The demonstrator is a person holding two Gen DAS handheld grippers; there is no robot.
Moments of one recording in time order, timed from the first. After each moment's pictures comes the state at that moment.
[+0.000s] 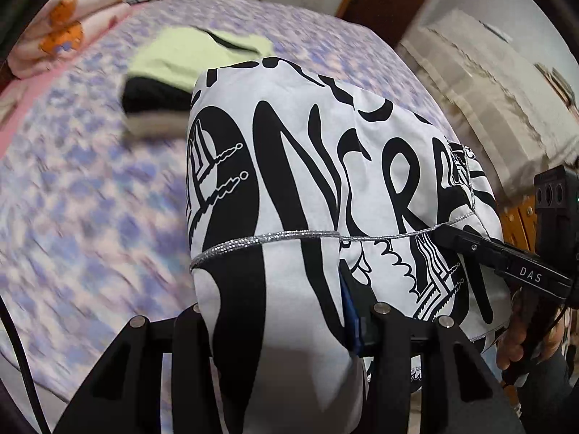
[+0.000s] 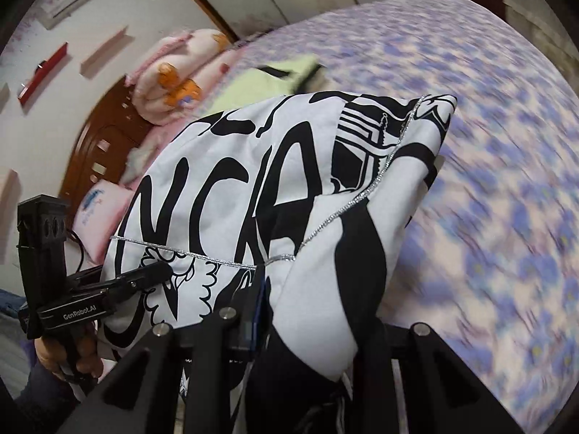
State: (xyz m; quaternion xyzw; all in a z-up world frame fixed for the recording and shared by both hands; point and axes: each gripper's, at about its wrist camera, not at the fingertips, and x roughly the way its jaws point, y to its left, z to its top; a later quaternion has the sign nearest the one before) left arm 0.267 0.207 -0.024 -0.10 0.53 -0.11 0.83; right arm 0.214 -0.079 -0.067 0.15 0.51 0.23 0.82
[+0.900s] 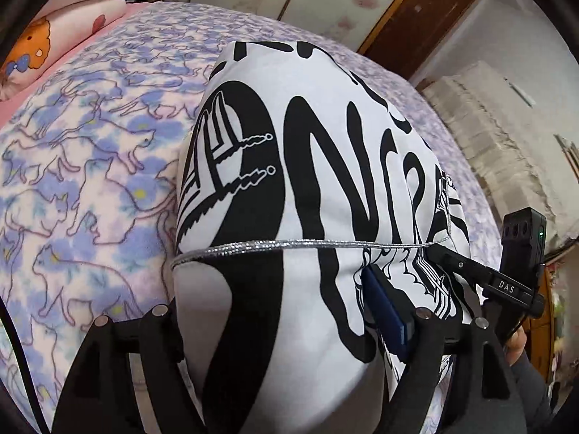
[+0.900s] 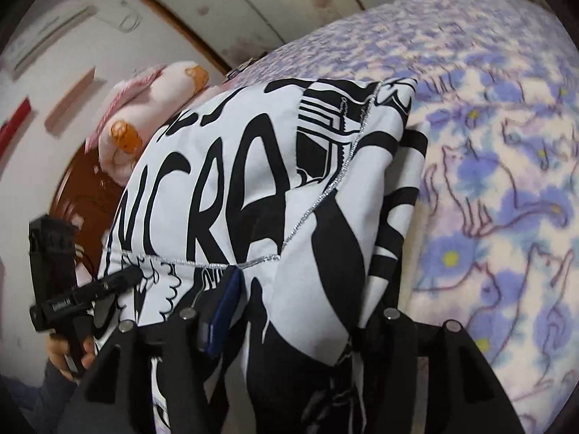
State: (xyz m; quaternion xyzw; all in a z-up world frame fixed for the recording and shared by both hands) left arm 0.651 0.411 -0.137 -0.16 0.50 -0.15 0.84; right arm 0.578 0.048 -0.182 0.20 0.47 0.22 0.83
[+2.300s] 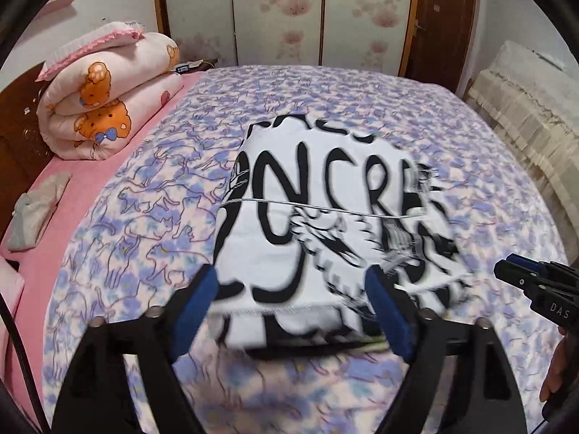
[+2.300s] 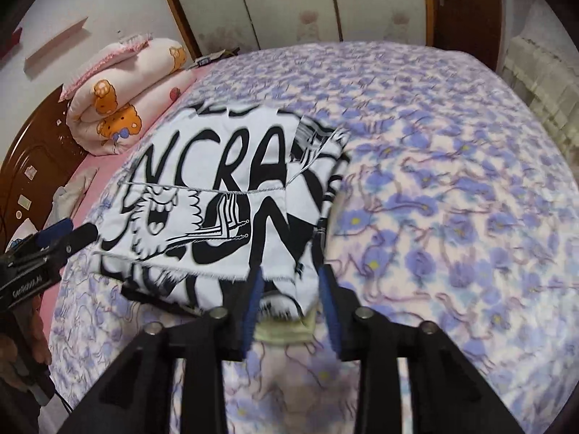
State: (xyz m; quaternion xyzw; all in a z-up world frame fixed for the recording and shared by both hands) left arm 0.521 0.329 -0.009 -0.02 0.44 0.01 0.90; right arm 0.455 0.040 -0.063 0.06 0.48 0.11 0.87
